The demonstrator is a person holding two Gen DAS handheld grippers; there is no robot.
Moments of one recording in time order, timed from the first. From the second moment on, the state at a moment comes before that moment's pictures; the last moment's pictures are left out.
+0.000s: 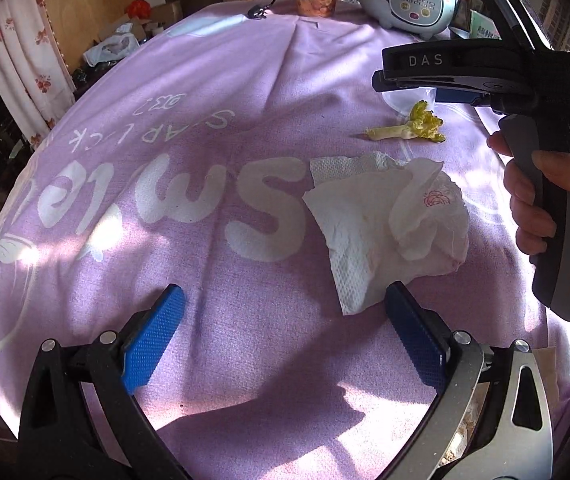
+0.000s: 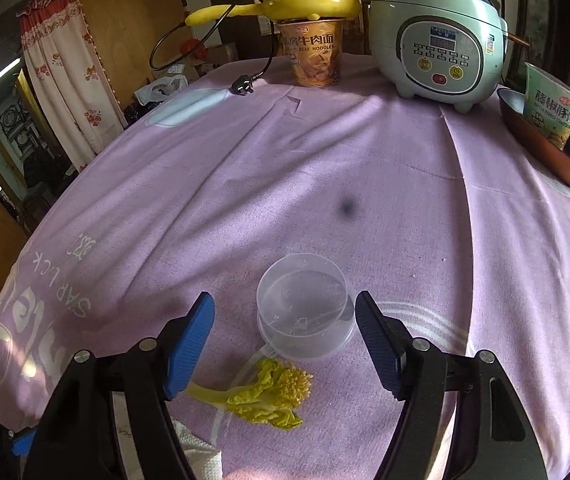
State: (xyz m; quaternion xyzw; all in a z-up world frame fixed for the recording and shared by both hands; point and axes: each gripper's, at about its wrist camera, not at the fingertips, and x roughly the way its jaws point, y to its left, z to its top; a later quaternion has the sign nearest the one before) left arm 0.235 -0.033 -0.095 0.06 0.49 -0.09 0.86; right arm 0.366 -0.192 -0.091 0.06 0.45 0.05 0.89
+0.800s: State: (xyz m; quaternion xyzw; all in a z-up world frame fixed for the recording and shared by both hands) left arm 0.235 -0.034 -0.094 0.05 0.49 -0.10 0.86; right arm 0.231 -0.263 -0.083 0.09 0.43 0.08 0.89
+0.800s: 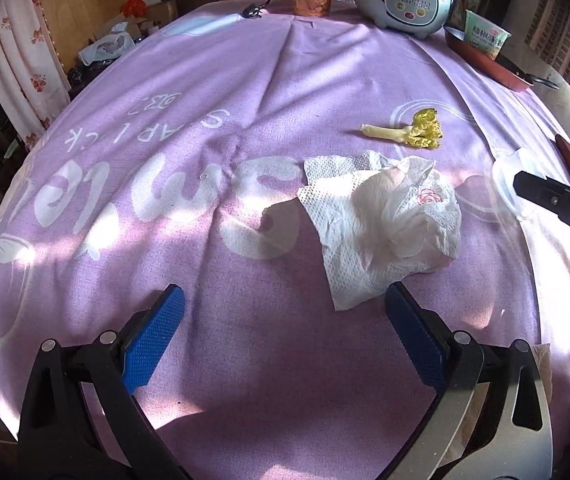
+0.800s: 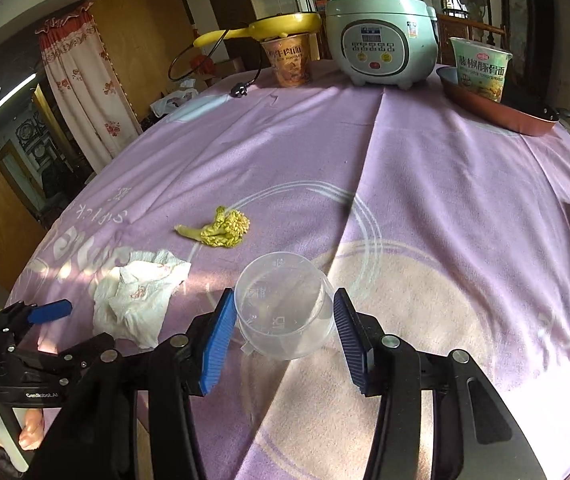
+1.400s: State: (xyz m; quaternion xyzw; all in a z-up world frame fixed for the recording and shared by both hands) left arm 0.260 -0.094 -0.083 0.05 0.48 -0.16 0.86; right arm 0.235 -0.283 -0.088 0.15 0.45 0.08 0.88
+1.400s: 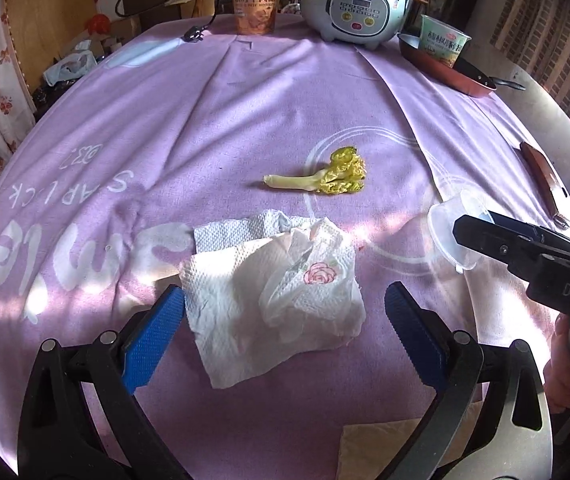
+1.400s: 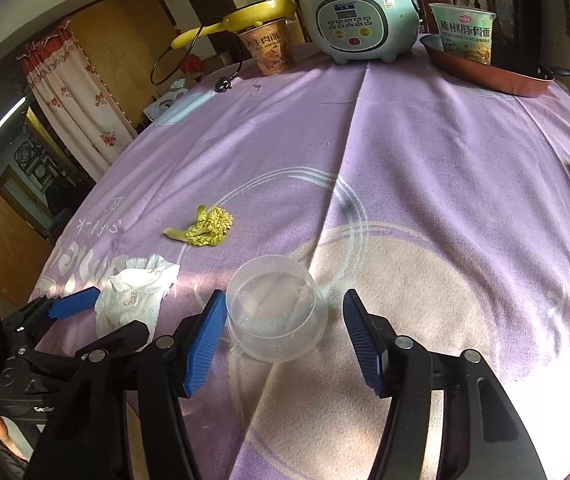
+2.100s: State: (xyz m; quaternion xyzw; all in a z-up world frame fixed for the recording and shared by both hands) left arm 0.258 -0.071 -0.080 -0.02 0.46 -0.16 0.88; right arm 0.234 -0.283 -0.086 0.16 0.45 0.08 0.88
